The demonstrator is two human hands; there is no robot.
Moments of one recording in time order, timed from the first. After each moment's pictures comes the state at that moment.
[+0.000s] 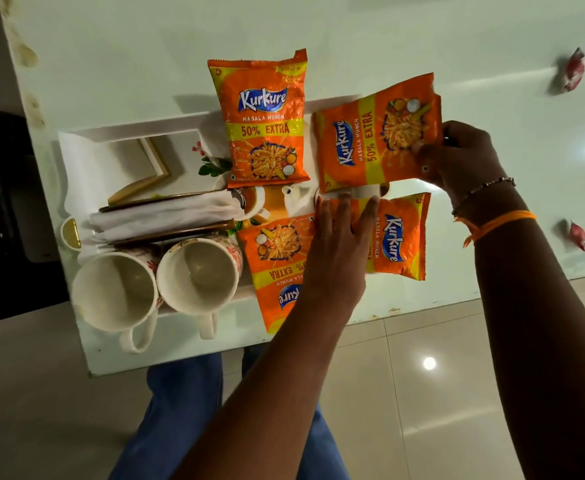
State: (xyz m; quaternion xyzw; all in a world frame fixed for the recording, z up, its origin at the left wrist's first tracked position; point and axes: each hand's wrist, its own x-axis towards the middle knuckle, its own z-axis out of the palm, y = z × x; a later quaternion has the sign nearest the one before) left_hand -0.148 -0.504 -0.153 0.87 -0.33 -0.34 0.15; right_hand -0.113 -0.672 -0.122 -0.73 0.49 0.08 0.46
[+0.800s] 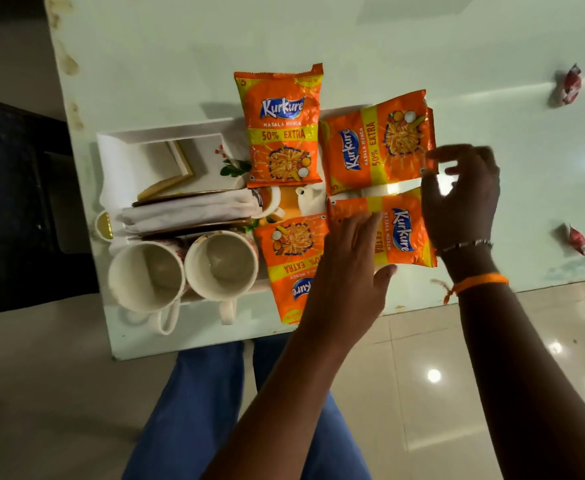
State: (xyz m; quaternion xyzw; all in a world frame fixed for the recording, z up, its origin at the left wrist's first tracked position) left_hand -0.164 -0.474 -0.103 0.83 -0.22 -0.30 0.41; right_hand -0.151 -0.626 -0.109 -0.88 0.38 -0.09 0.26
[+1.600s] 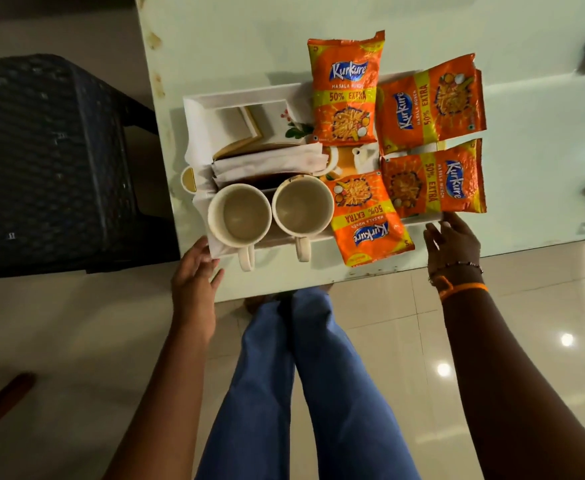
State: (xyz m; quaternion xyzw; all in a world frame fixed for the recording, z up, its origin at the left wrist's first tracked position) left_hand -0.147 -0.219 -0.144 0.64 0.34 -0.26 0.63; right_hand -0.232 -0.536 -0.150 -0.44 0.67 -0.10 0.59
